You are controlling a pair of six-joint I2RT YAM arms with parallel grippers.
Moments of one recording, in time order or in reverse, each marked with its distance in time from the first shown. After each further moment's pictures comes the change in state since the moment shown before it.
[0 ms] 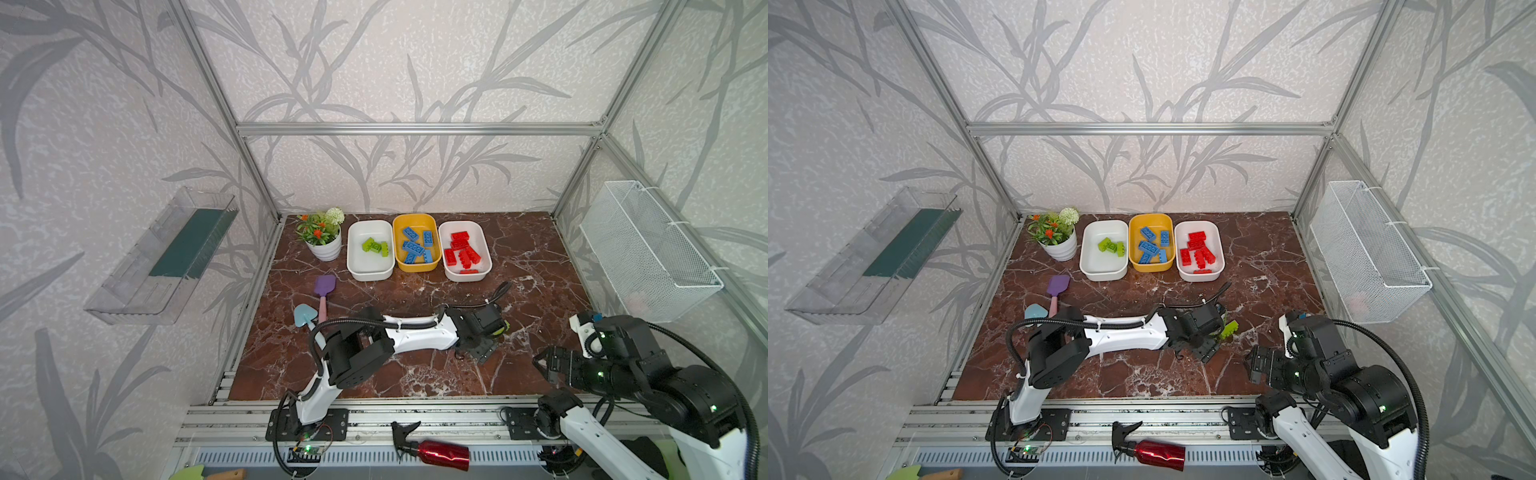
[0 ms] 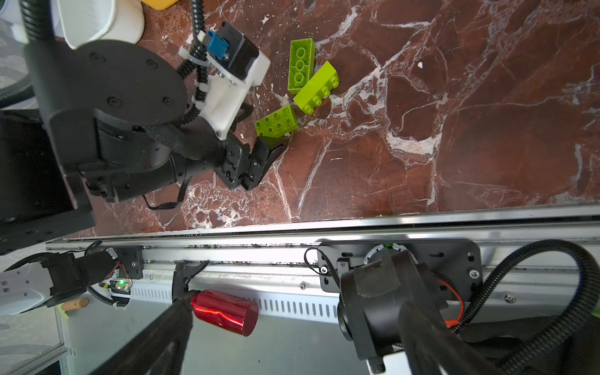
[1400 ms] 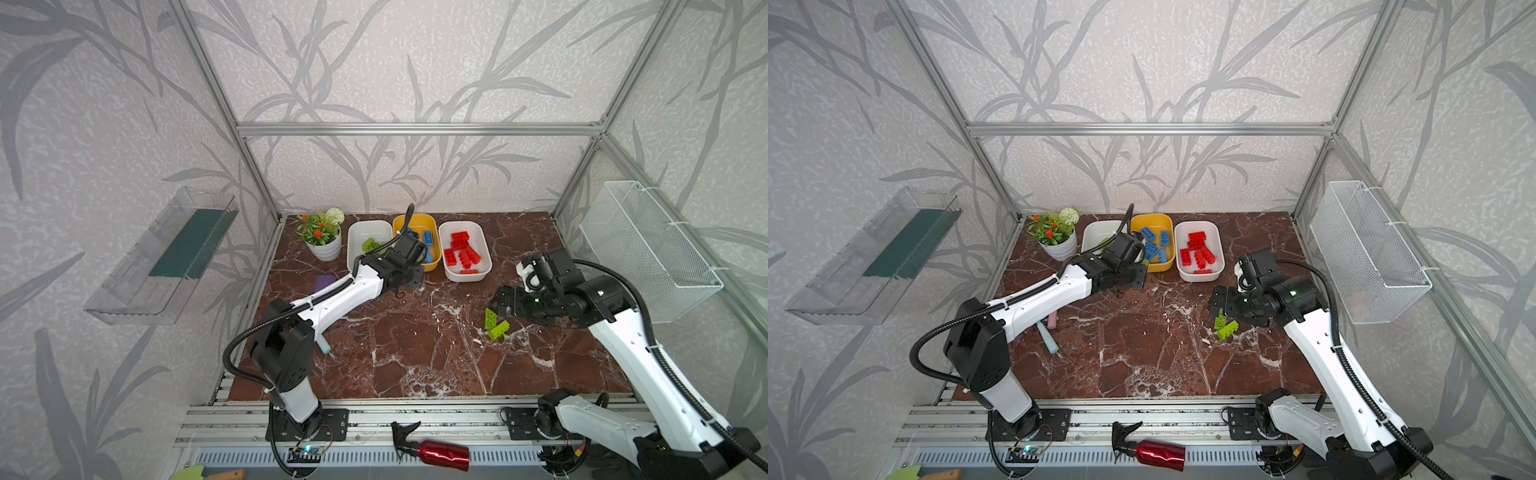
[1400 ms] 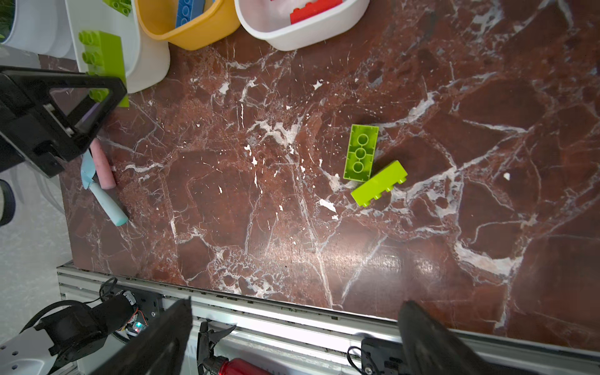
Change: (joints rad) left arm 0.541 -0.404 -0.141 -0.116 -0.029 -0.012; right arm -0.001 0.484 0.014 0.443 -0.057 -0.067
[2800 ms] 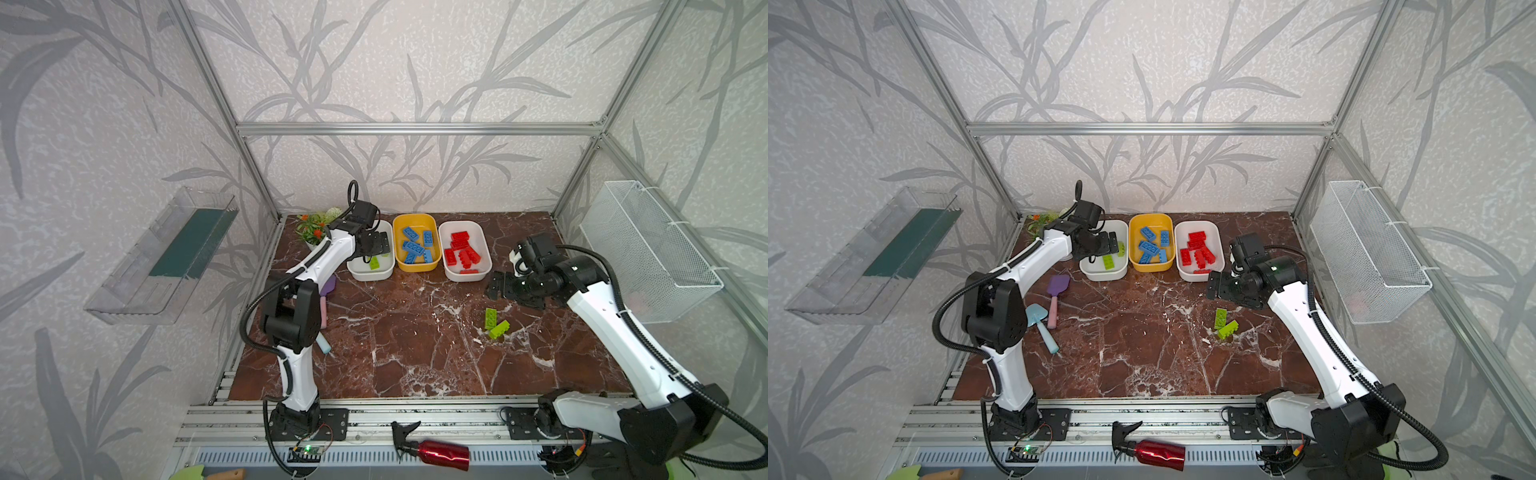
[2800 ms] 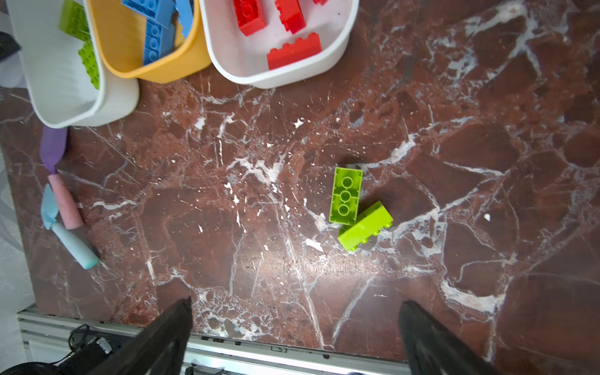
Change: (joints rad) left arm 0.305 0.165 0.217 -0.139 0.055 -0.150; right arm -0.034 0.134 0.011 0.070 0.072 -0.030
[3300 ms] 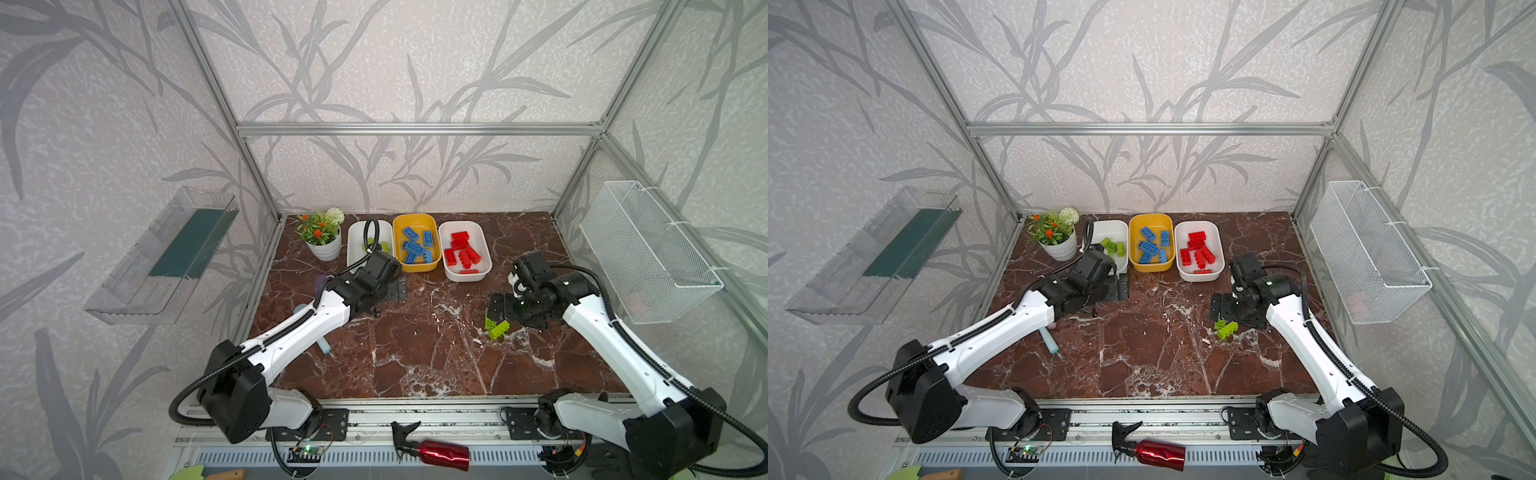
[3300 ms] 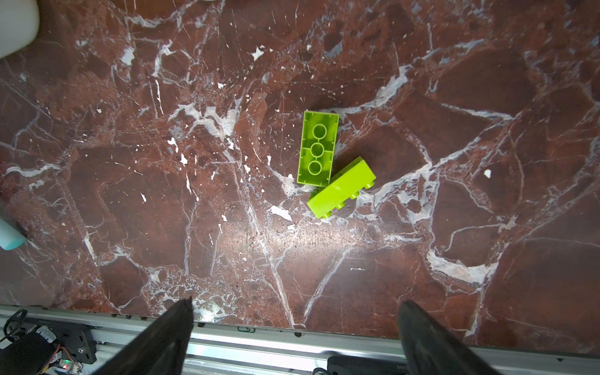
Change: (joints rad) left arm -0.326 -0.535 -0.539 0.130 -0.178 -0.150; right arm -0.002 -0.037 -0.192 0.026 0.001 -0.029
